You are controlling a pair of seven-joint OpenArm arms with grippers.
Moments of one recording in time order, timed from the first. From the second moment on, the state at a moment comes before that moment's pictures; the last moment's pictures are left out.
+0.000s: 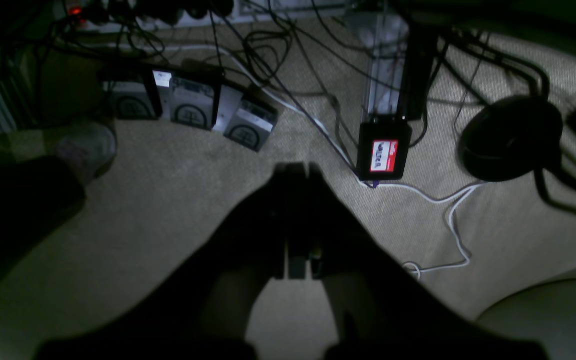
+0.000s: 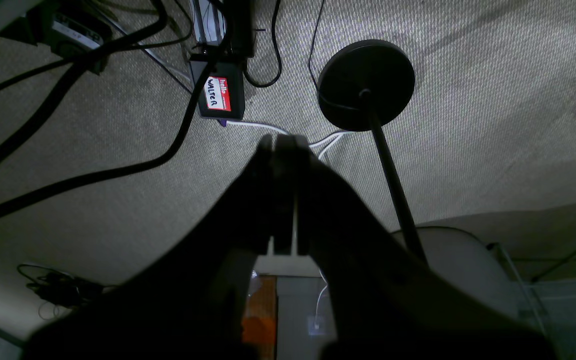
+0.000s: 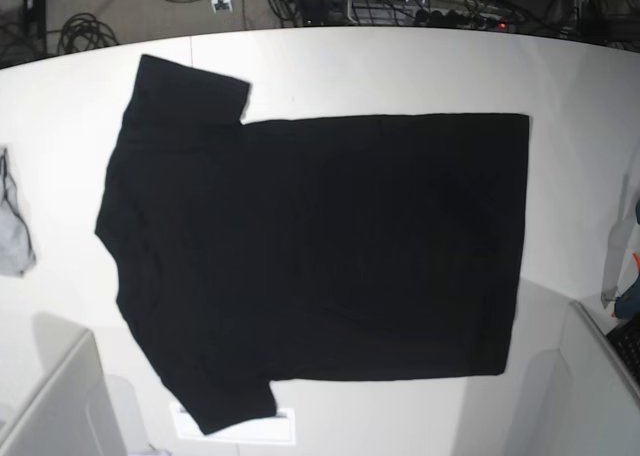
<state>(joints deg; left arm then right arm) 15.6 -2.2 1.8 13.6 -1.0 0.7 -3.5 -10.2 0.4 -0.5 10.5 -2.2 0.8 -6.8</state>
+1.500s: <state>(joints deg) 47.2 -13.0 1.3 58.1 -1.5 0.7 -3.9 -39.6 8.9 0.2 59.7 24.0 -0.3 -17.7</state>
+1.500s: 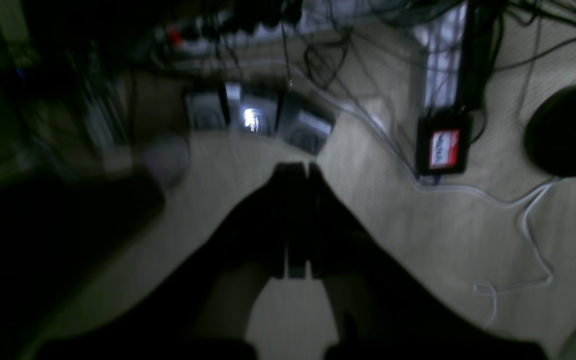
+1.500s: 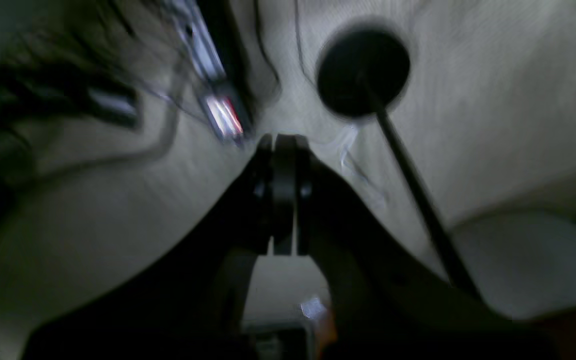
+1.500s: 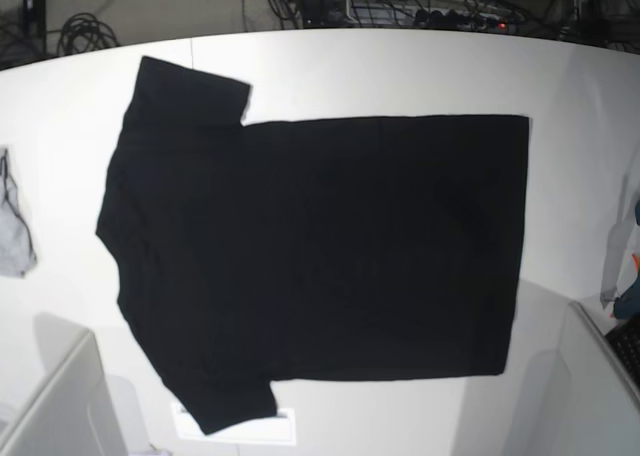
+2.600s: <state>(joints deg) 59.5 -18.7 -14.9 107.4 -31.3 0.6 7.4 -29.9 0.8 38.1 102.7 46.8 20.7 -47.4</state>
